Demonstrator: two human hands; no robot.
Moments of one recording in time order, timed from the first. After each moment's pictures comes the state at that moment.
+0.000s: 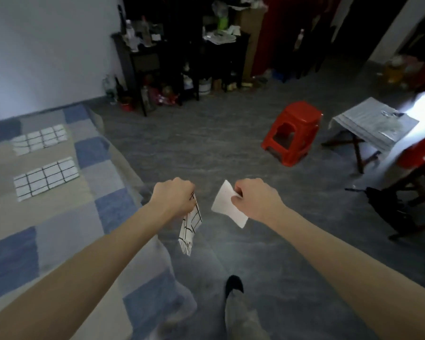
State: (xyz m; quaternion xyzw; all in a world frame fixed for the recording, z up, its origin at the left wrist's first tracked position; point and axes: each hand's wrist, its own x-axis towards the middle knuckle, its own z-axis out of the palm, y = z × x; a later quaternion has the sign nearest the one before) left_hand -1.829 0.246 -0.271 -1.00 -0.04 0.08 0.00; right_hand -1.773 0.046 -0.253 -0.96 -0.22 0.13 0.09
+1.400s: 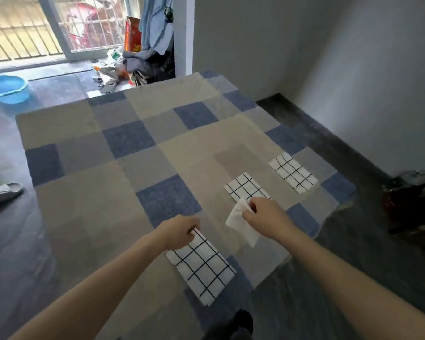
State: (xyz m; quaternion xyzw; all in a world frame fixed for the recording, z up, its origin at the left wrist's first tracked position) left_hand -1.958 0.497 -0.368 -0.70 -0.64 0.01 -0.33; right_hand -1.727 0.569 -0.282 -0.59 -0.77 0.25 -0.03
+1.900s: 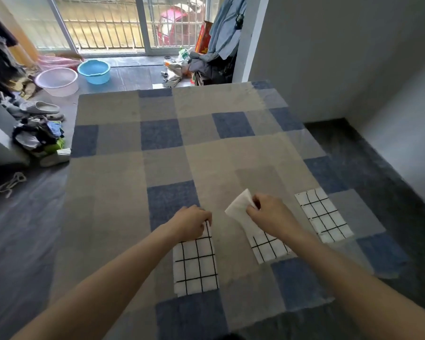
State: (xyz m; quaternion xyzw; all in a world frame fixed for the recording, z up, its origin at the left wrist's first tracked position) left_hand -1.930 0.562 -0.373 -0.63 -0.73 -0.01 -0.25; right_hand -1.742 0.686 -0.298 -0.45 -0.85 0.26 -0.02
